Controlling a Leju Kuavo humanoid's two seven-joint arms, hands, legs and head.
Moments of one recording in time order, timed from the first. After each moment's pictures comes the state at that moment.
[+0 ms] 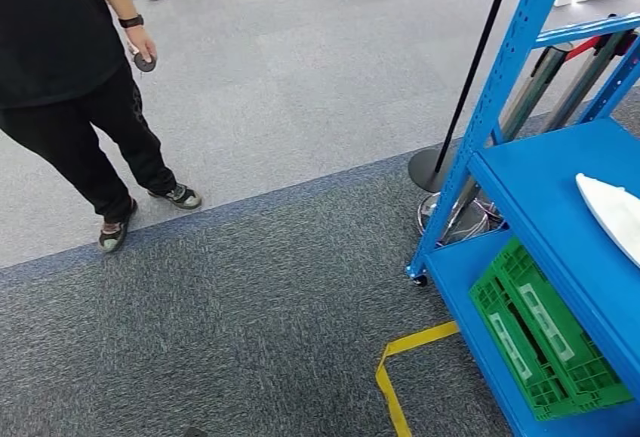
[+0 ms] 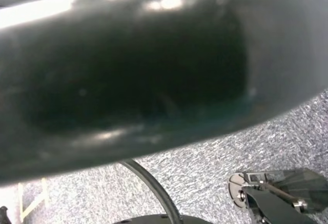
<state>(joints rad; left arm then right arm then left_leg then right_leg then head) -0.03 -0.17 0.68 -0.19 -0.90 0.24 -0.12 -0.05 0.11 -1.36 -0.24 1.56 -0.39 -0.08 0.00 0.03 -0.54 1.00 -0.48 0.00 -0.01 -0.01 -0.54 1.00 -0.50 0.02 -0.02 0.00</state>
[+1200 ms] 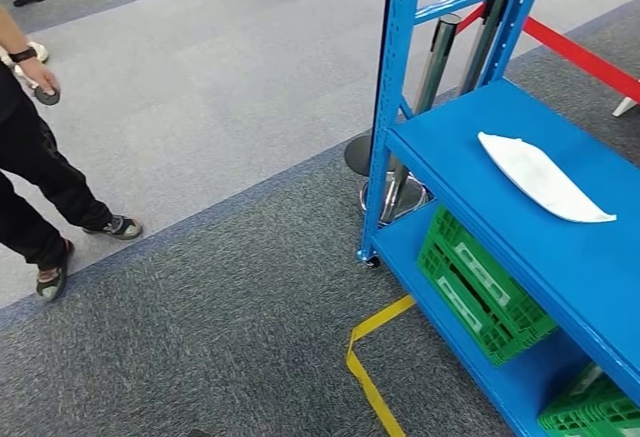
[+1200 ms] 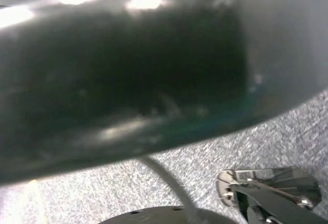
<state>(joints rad) -0.03 -0.17 0.68 -0.19 -0.91 0.24 -0.12 -0.05 0.11 -1.36 -0.23 1.57 -0.39 -0.07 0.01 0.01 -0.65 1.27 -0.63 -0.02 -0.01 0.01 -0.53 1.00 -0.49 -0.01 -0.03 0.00</state>
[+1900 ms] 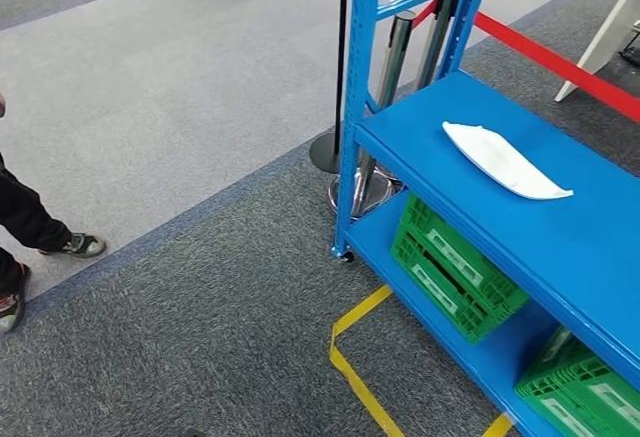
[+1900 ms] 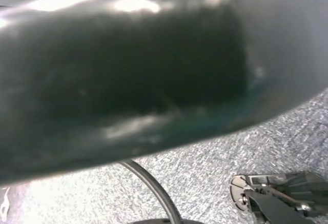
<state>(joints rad) -0.03 -0.17 0.68 -0.19 -0.91 0.24 -0.12 -0.05 0.10 -1.35 -0.23 1.57 -0.38 -0.07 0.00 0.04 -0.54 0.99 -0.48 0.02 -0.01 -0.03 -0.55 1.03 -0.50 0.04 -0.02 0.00</state>
